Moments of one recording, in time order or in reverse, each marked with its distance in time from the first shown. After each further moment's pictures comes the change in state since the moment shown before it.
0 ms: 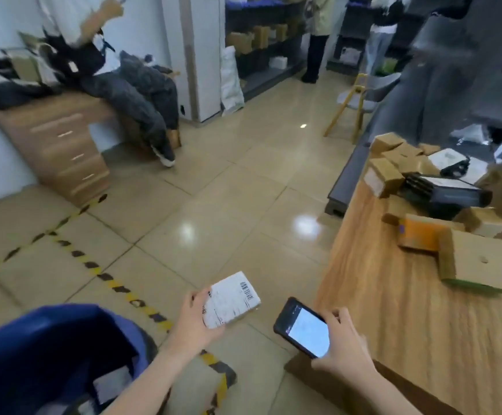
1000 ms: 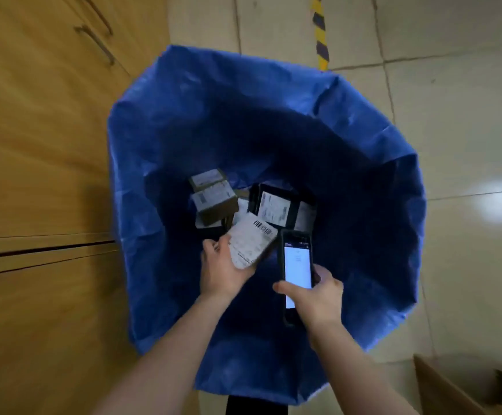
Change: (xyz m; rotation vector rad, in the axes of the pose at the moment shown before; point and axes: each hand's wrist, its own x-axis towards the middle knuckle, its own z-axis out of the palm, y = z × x) left_hand -0.148 -0.497 0.006 -0.193 0.345 -1.137; right_hand 0.064 -0.370 0.506 0.337 -0.608 0.071
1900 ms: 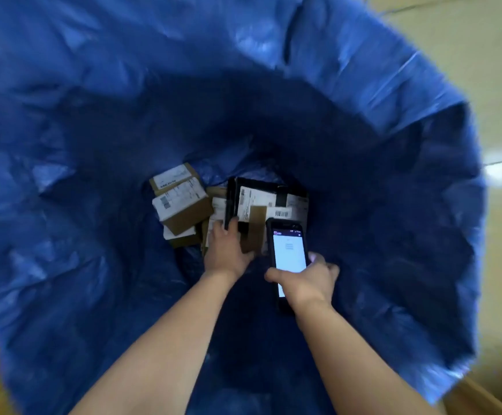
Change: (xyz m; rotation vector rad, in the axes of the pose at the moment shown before) left_hand 0.118 0.005 0.108 0.274 -0.201 0.092; right_hand 0.117 0.018 0.031 -0.101 0.099 0.142
